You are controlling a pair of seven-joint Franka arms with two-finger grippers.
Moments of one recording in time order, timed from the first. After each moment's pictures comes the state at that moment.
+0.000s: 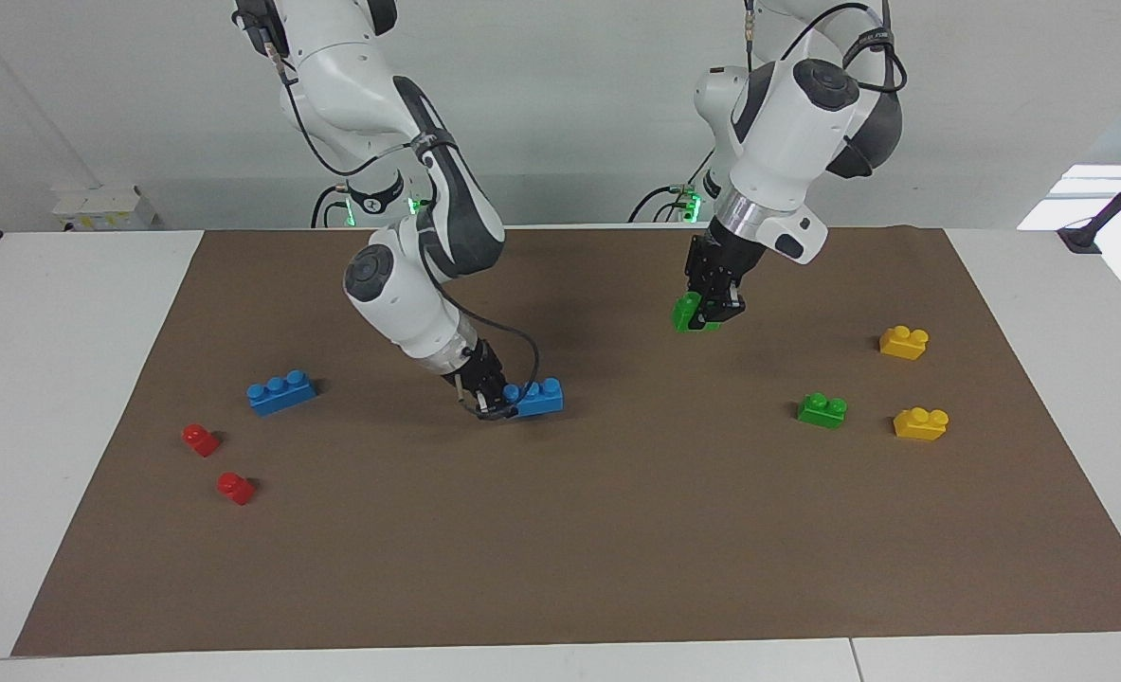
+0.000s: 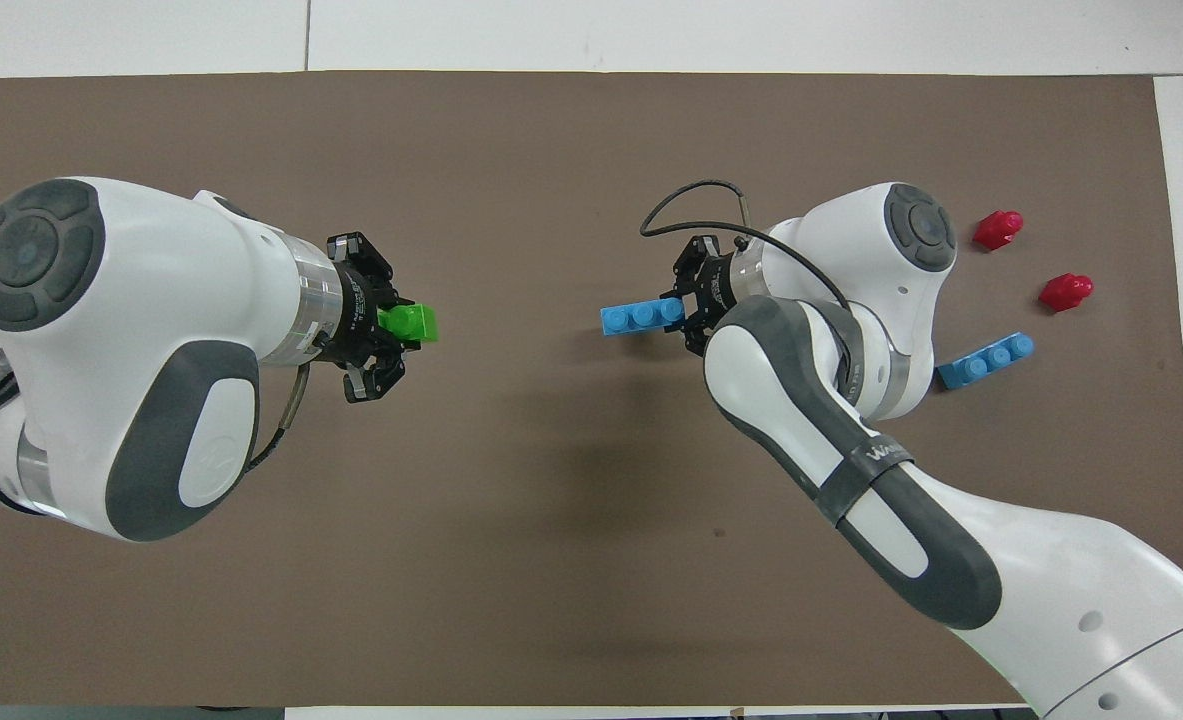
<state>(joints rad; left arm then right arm) -0.34 0.01 -0.07 -1.87 -0.18 2.03 -1.99 0.27 0.37 0.12 -1.86 0.48 2.35 1.50</state>
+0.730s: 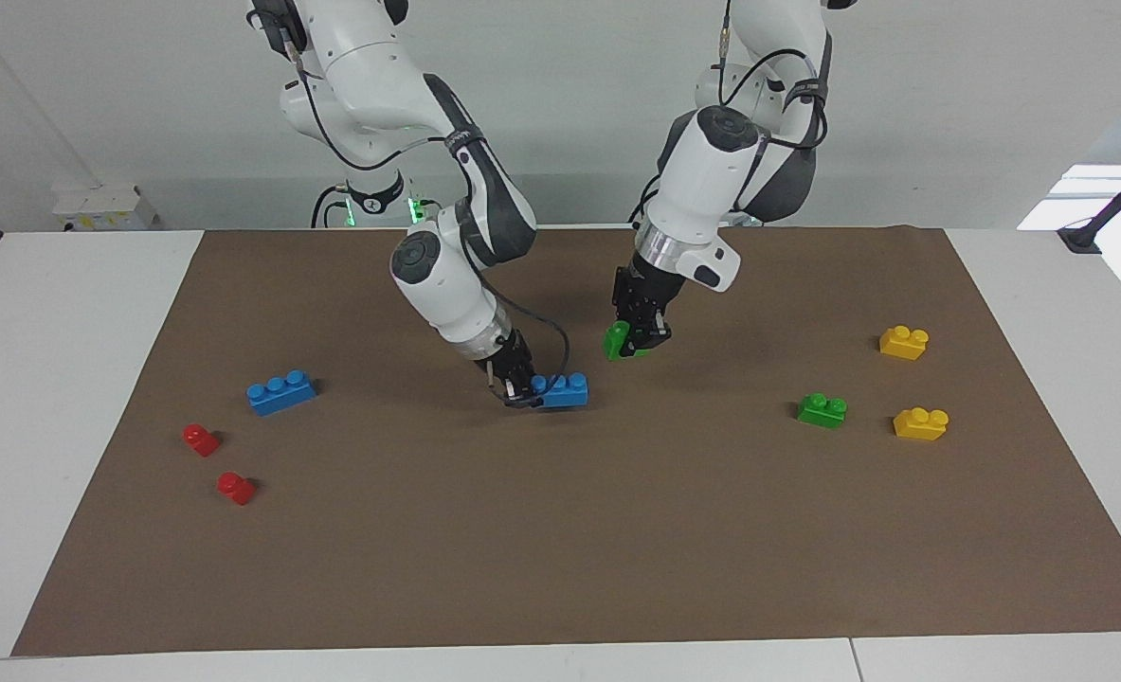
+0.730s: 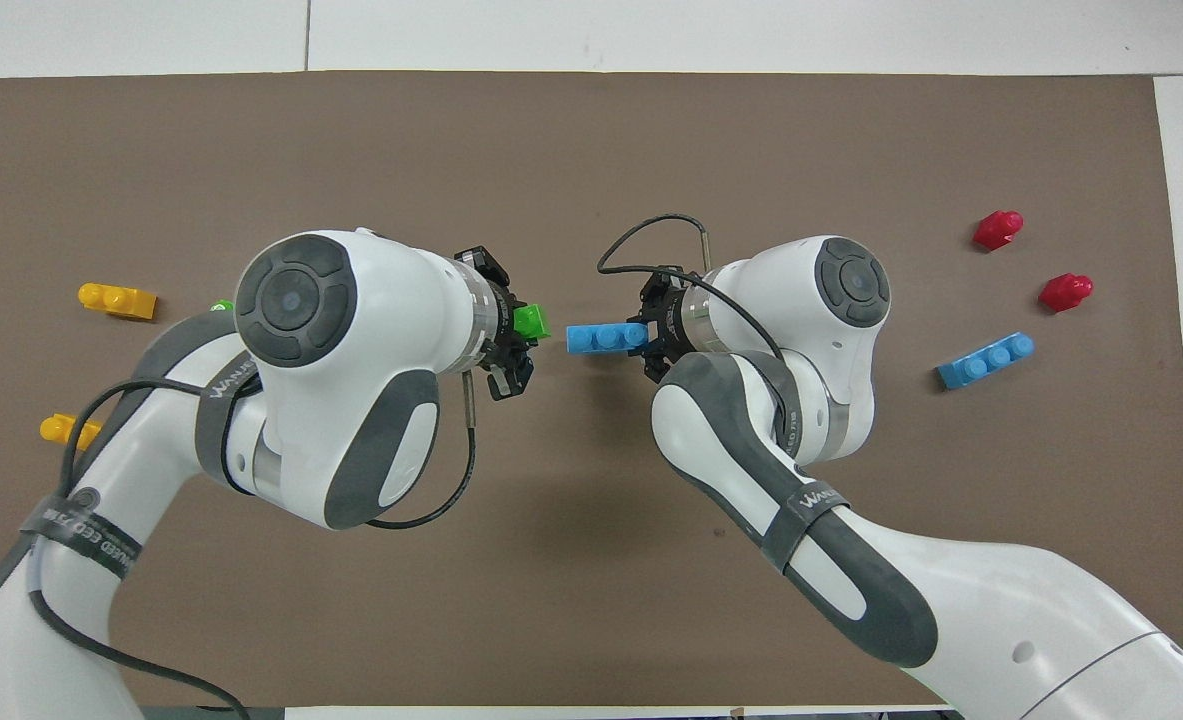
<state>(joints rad) -0.50 0.15 -0.08 -1.86 -0.18 2.24 -2.23 0.34 0.37 0.12 -1.92 0.48 2.45 1.64</state>
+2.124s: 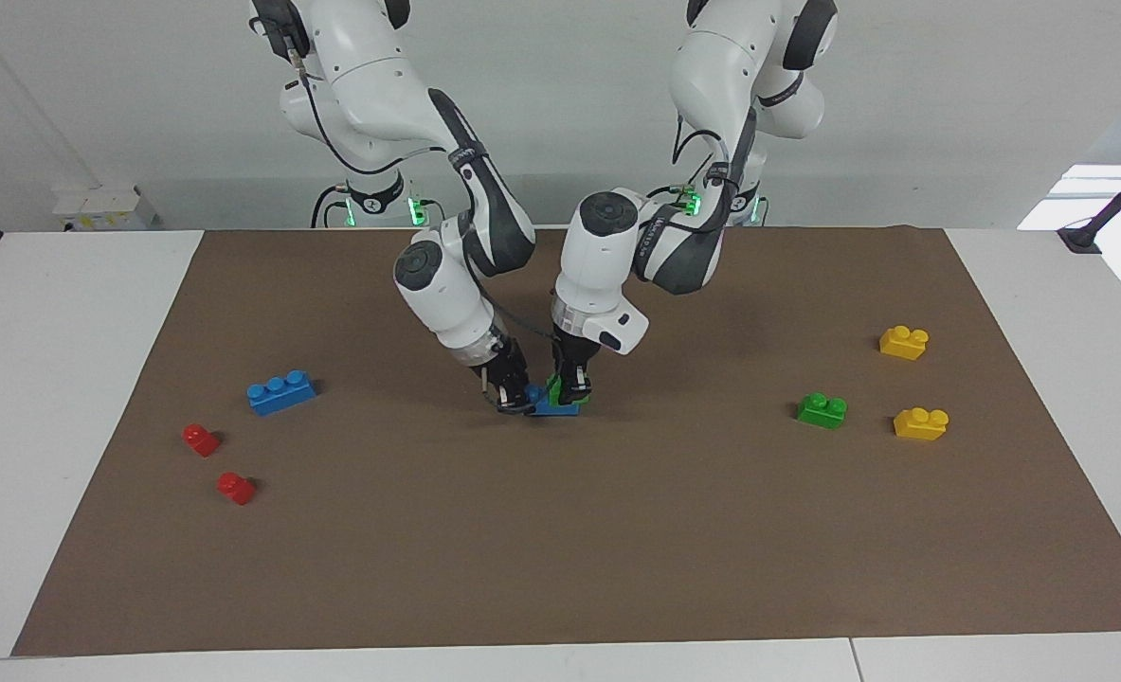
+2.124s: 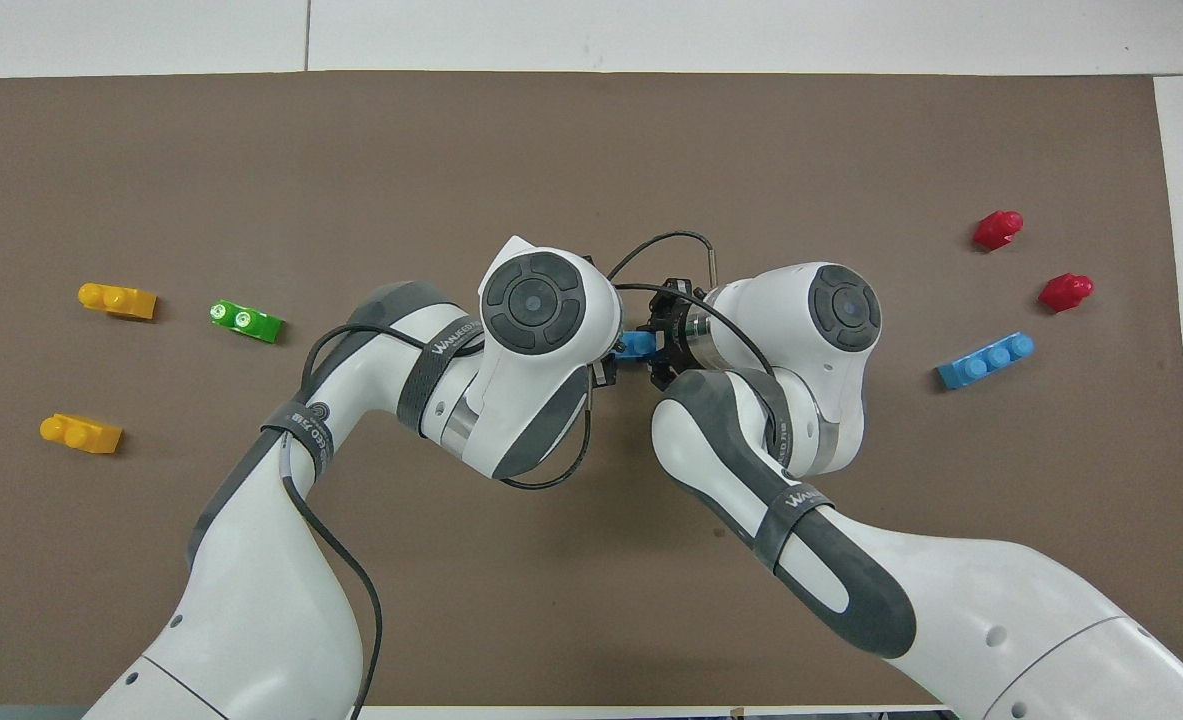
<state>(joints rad) -0.61 0.44 -0.08 -1.69 -0.02 2.32 -2.34 0.34 0.38 0.12 -1.98 0.48 2.54 1.65</state>
